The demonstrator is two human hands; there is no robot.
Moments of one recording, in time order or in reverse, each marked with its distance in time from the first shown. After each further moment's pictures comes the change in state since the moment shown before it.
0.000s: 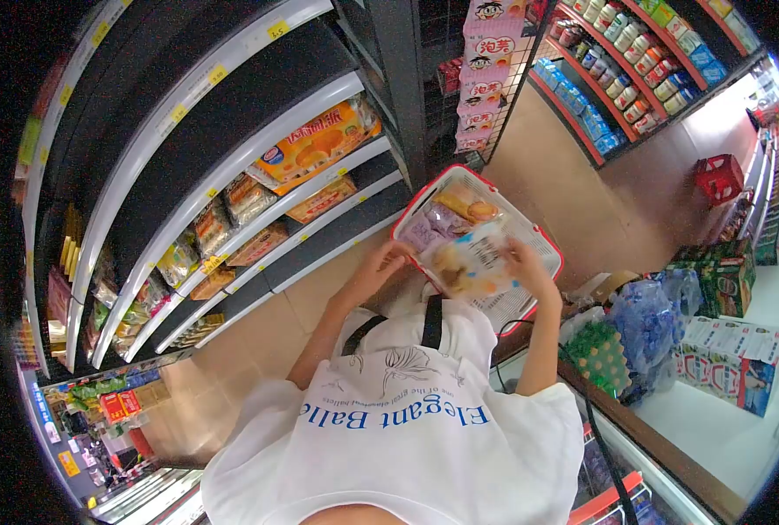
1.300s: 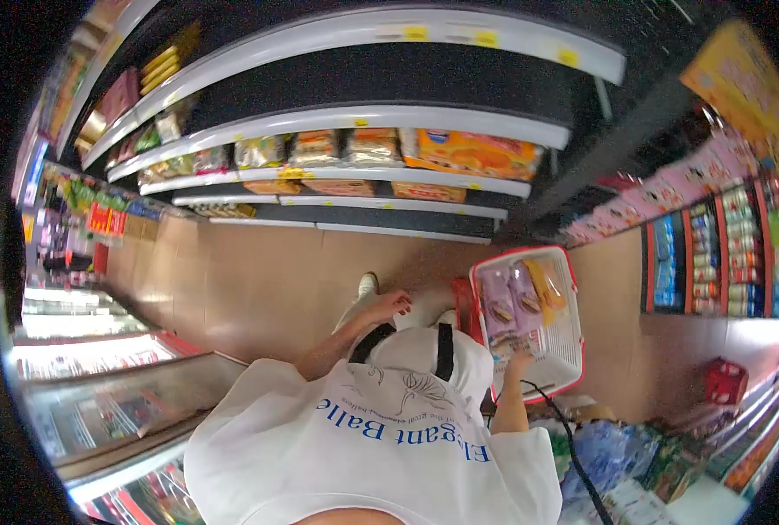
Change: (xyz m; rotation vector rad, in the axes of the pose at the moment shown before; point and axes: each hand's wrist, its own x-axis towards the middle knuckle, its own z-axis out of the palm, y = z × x) left_hand -0.144 -0.207 -0.001 -0.289 0.395 -0.492; right_hand 0.045 0.294 0.139 -0.305 0.519 0.457
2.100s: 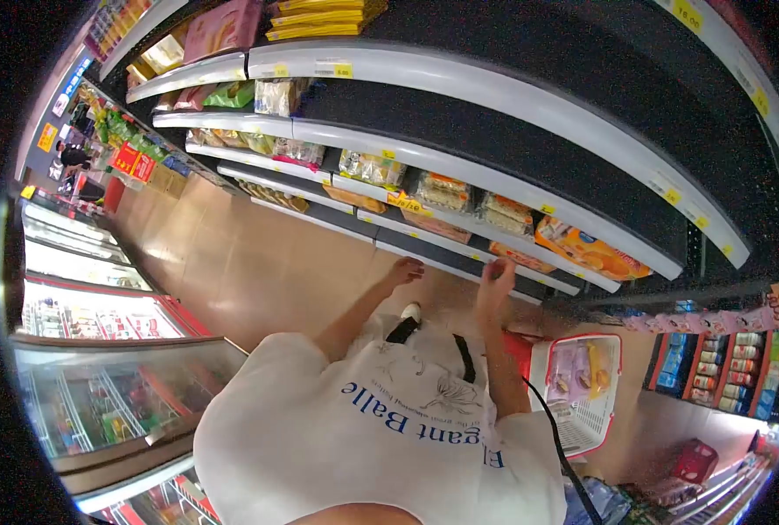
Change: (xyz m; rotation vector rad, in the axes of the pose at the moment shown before) left_hand 0.022 -0.036 -0.302 -0.516 0.295 -0.168; right_hand -0.300 -0.486 0.170 0.430 -0.339 -1.034
